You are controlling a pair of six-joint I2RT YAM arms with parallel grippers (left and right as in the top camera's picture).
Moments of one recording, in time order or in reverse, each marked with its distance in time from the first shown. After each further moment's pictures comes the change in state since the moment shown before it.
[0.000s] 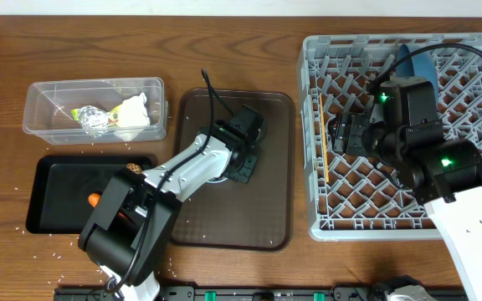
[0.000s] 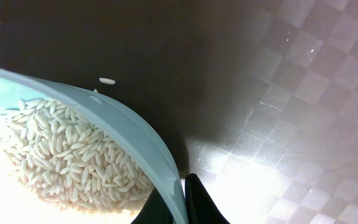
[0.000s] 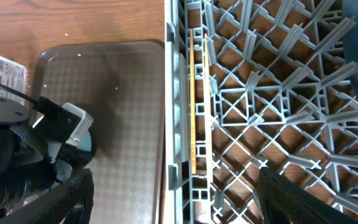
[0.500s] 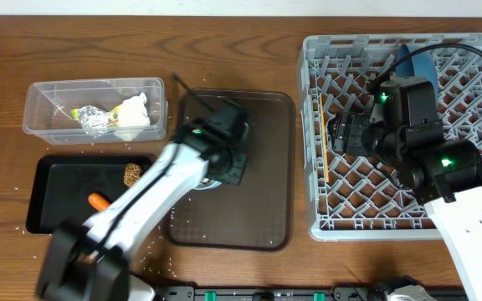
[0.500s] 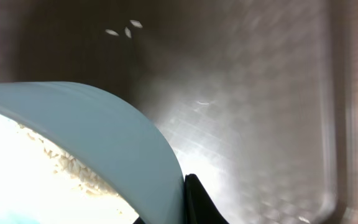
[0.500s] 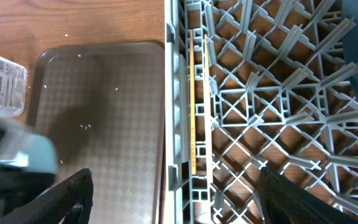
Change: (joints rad) left arm 0.039 -0.269 0.010 -0.209 0.076 -0.097; right arm 0.000 0.000 0.000 0.002 0.001 0.000
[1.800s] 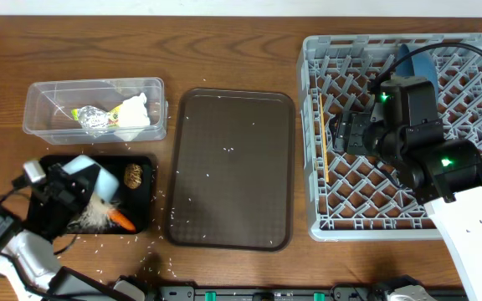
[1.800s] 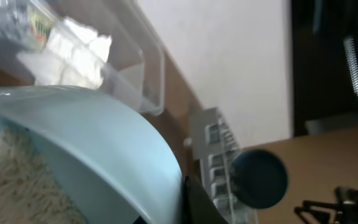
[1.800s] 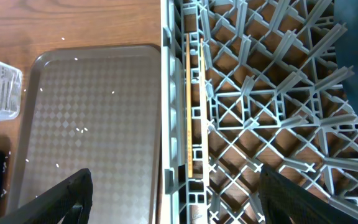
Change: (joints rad) left arm 1.551 -0.299 -0.515 0.311 1.308 0.311; right arm 0.000 0.000 0.000 0.007 0.018 -0.005
